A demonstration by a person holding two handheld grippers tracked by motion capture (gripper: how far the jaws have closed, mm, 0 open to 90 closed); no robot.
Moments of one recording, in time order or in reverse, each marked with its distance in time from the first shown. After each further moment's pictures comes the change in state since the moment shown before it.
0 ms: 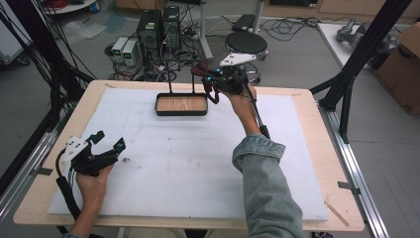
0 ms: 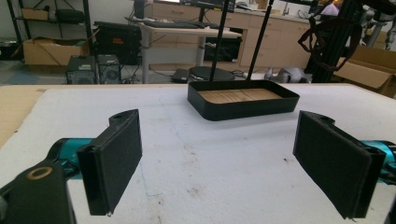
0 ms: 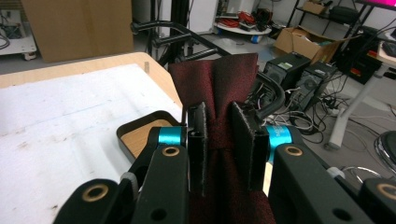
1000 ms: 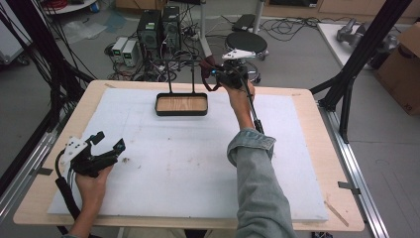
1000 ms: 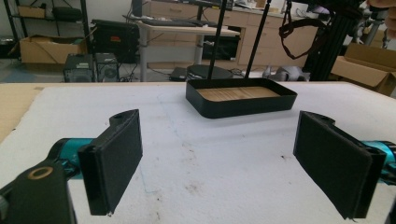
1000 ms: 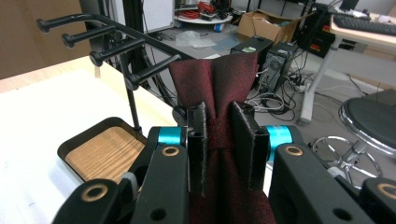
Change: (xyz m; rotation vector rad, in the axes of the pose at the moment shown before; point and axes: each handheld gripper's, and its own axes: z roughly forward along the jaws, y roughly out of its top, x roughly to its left) left arm 0.001 0.000 -0.003 0.010 -0.007 0.004; right arm -0.027 -0.009 0.025 0.022 -0.157 0.112
